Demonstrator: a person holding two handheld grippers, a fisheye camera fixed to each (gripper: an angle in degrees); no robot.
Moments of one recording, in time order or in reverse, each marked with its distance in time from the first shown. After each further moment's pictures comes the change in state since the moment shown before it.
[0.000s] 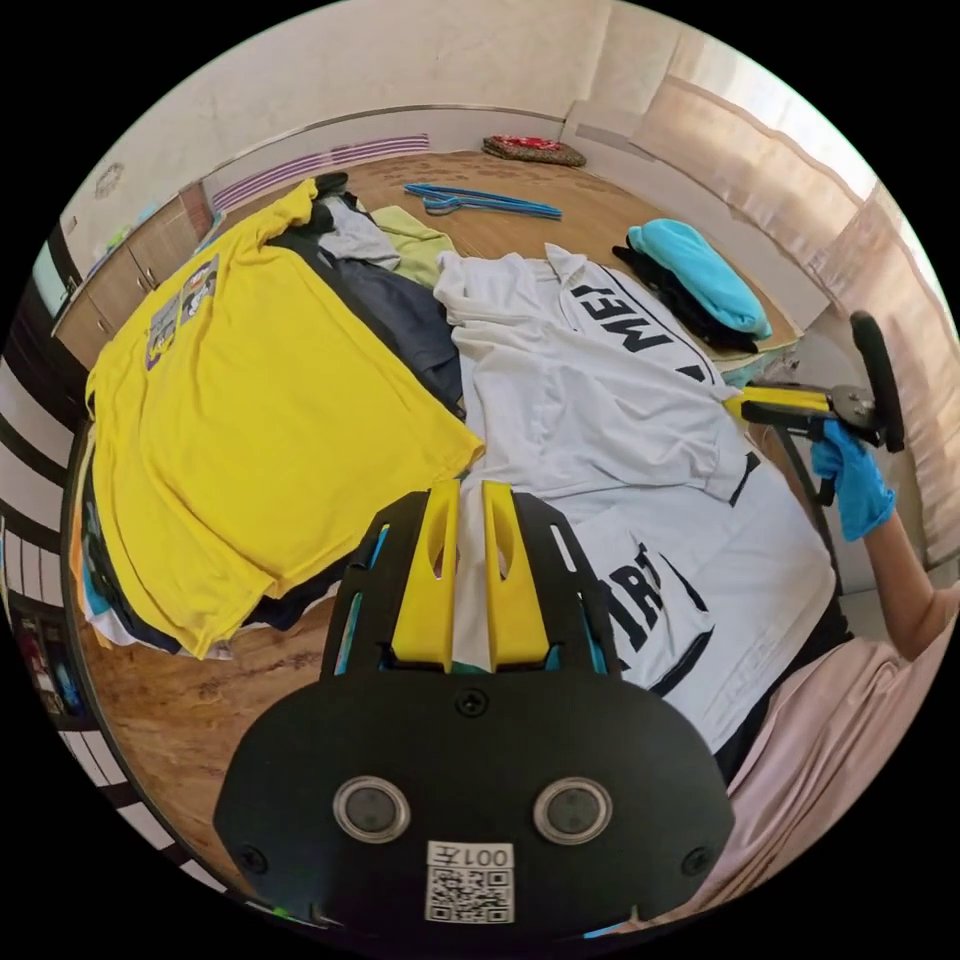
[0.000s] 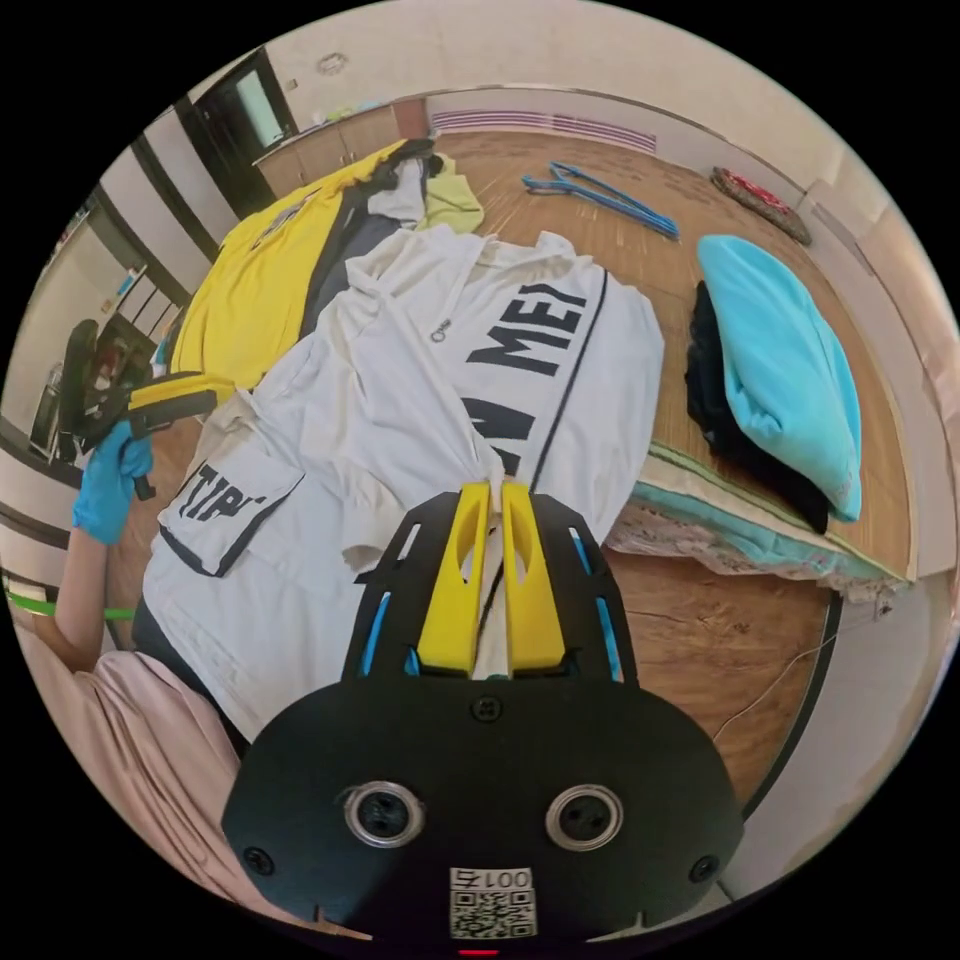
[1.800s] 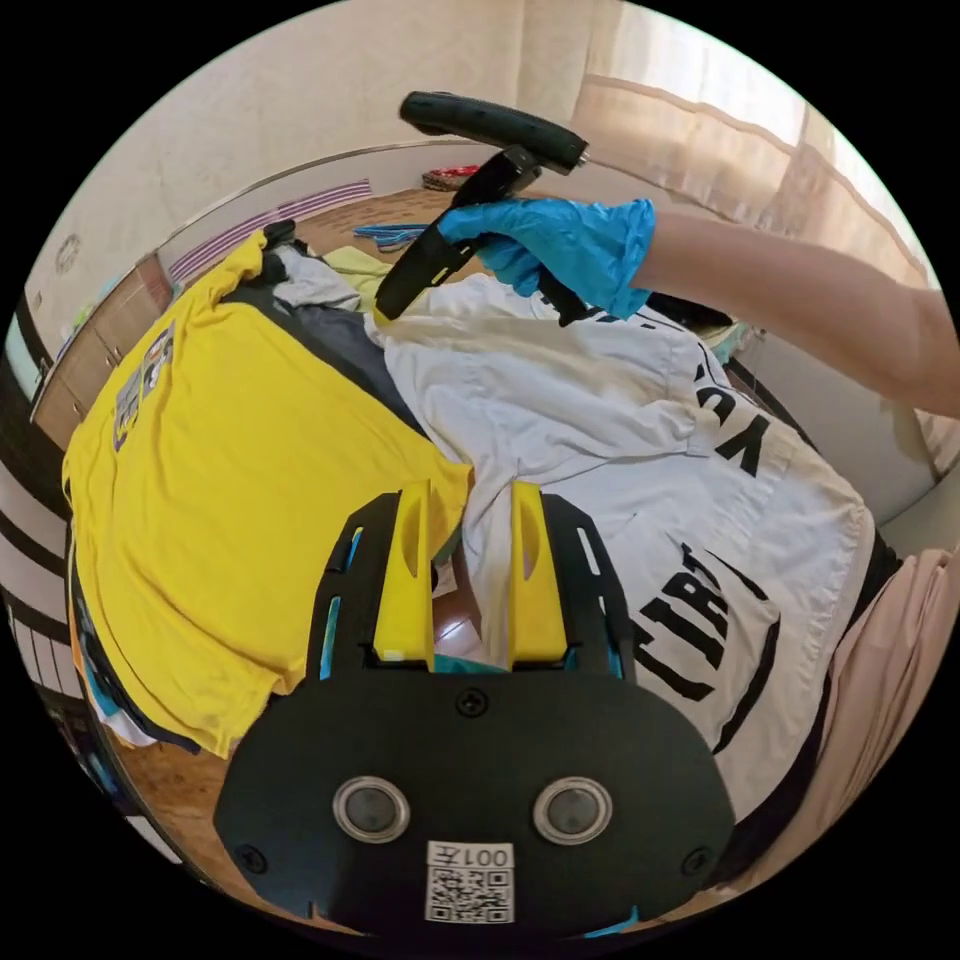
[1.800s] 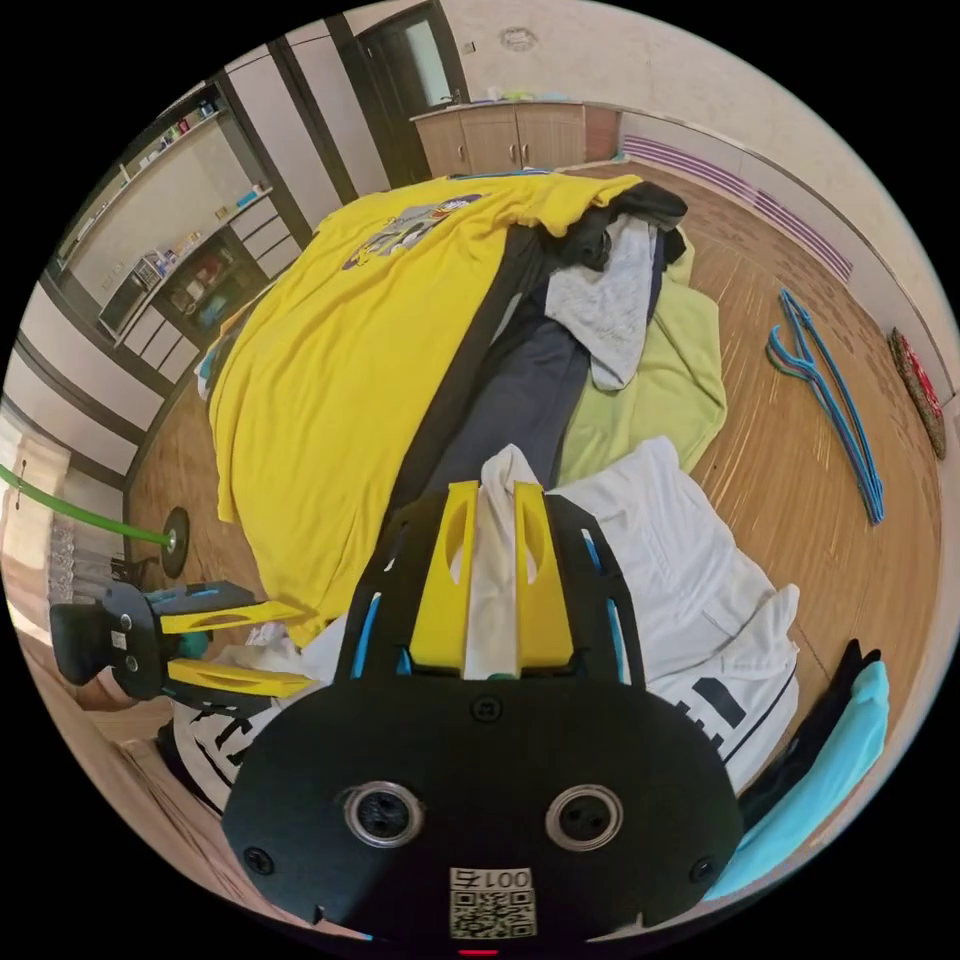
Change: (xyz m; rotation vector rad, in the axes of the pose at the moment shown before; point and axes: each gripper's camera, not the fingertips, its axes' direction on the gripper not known) left arm -0.028 0.029 0.044 0.103 -0.025 0.234; right arm -0.117 -0.323 0.126 0.026 -0.149 -0.404
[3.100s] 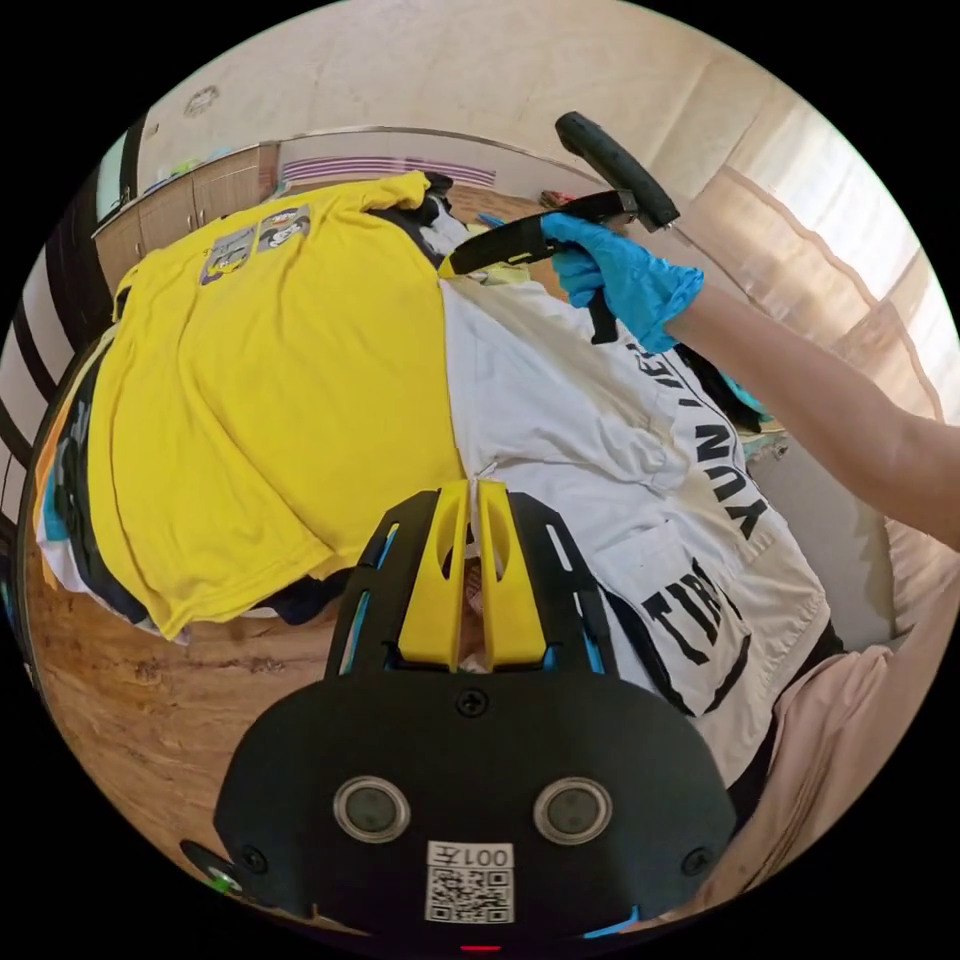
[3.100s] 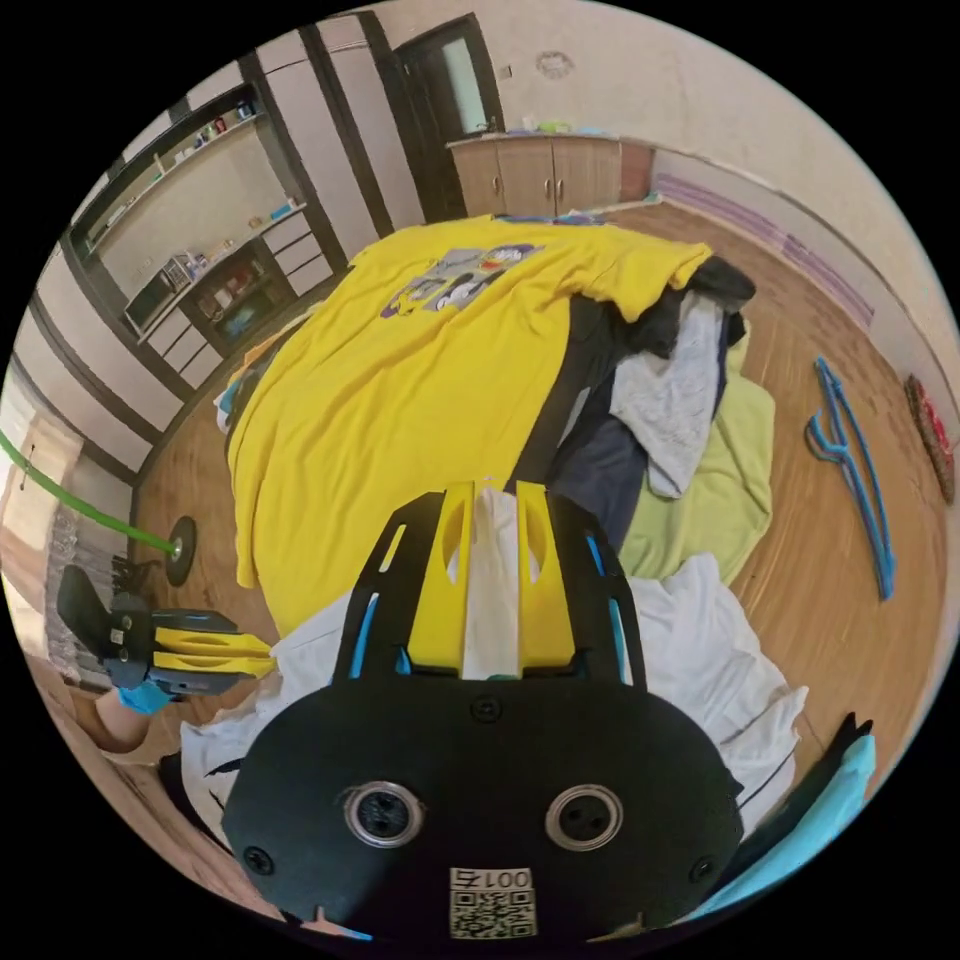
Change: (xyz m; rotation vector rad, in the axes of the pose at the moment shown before) left arm -0.069 0.098 -0.031 0.076 0.065 -0.392; right arm -0.031 -0.057 0.035 0.145 -0.013 -0.085
